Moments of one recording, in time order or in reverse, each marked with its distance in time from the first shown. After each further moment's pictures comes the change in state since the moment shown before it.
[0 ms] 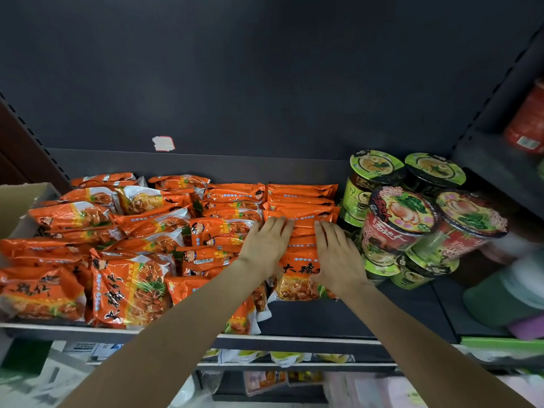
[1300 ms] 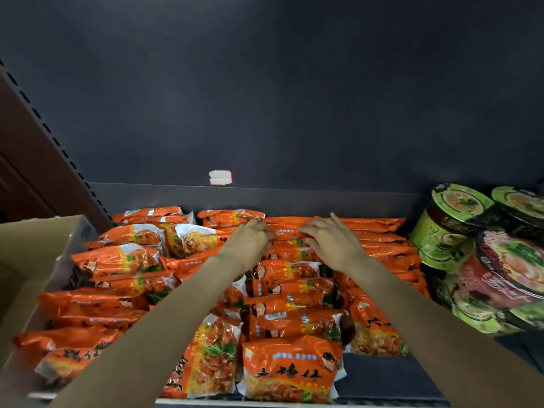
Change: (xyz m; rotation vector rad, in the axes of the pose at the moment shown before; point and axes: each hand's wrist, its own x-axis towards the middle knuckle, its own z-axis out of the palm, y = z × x) left_hand 0.018 -0.196 0.027 -0.272 0.021 0.001; right_hand 0.149 -0.101 -0.037 0.194 -0.025 -0.158
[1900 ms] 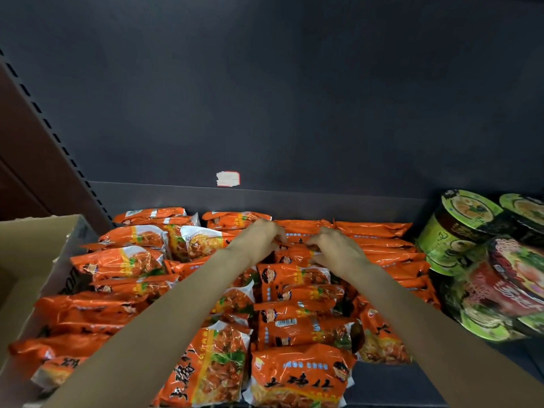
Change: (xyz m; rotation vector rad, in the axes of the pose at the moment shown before) left_hand 0.016 -0.011 -0.004 -0.321 -0.012 0.004; right_hand 0.007 -0.019 -0.001 0.016 -0.144 0.101
